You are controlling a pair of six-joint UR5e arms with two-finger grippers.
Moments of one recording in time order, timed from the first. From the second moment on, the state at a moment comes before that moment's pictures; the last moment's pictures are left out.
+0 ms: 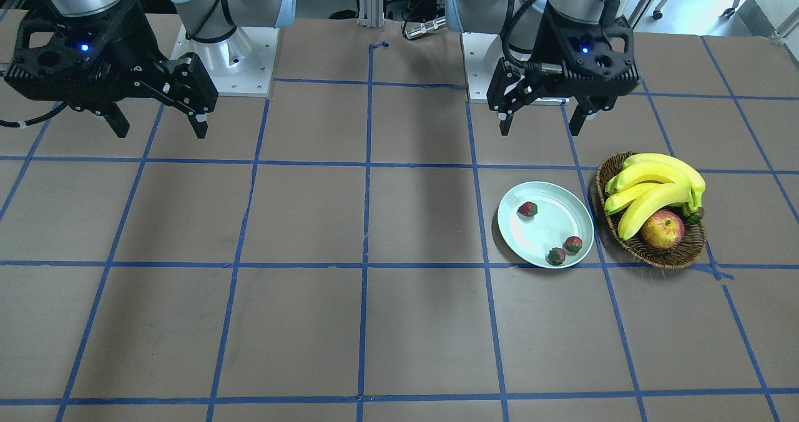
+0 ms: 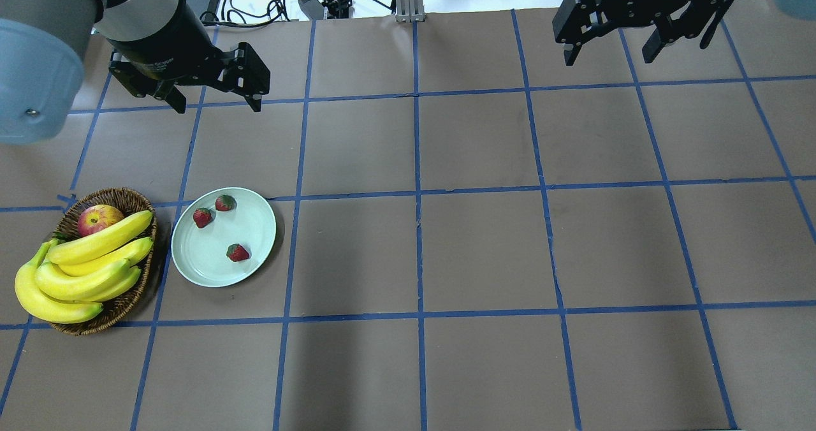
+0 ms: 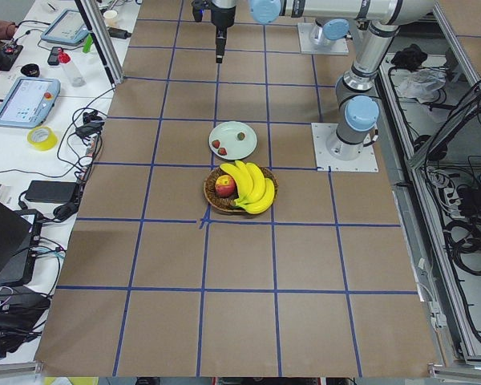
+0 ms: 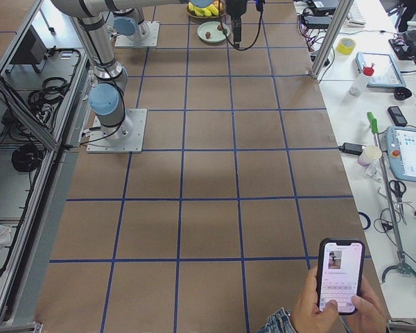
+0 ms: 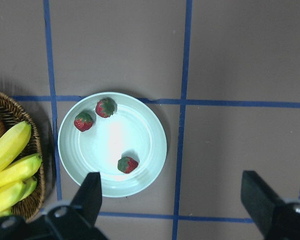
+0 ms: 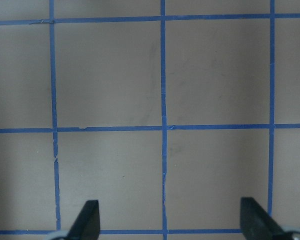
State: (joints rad) left arm -1.65 -1.53 -1.56 -1.47 1.62 -0.06; right arm 1.57 -1.53 1.41 -1.56 -1.55 0.01
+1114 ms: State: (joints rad) left arm -1.66 -1.51 -1.51 -1.48 1.61 -0.09; right arm 1.57 -1.53 1.41 -1.56 -1.55 0.01
